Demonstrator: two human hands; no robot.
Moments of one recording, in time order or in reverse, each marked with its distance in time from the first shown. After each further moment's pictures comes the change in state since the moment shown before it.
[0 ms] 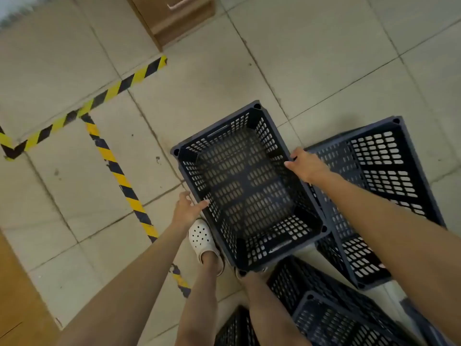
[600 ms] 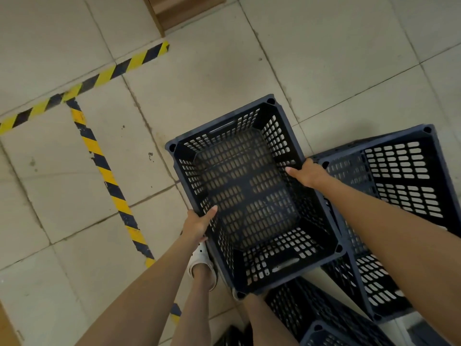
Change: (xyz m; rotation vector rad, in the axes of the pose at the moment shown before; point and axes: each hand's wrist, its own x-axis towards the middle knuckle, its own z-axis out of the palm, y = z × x) left_hand 0.072 -0.055 0.054 -0.261 -0.097 -0.208; right_hand 0.068 0.004 0.052 0.114 -0.088 0.229
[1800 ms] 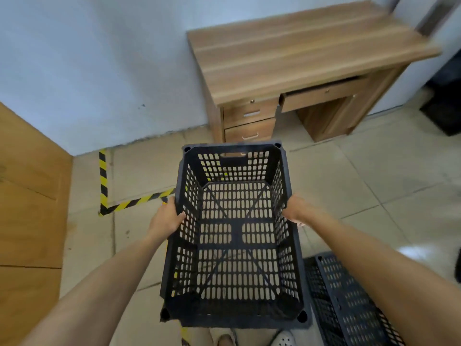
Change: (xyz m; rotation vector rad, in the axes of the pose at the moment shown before) left_hand -0.340 0.178 -0.307 0.615 0.534 0.702; right_hand -0.370 -0.207 -0.130 -0.189 0.218 -0.335
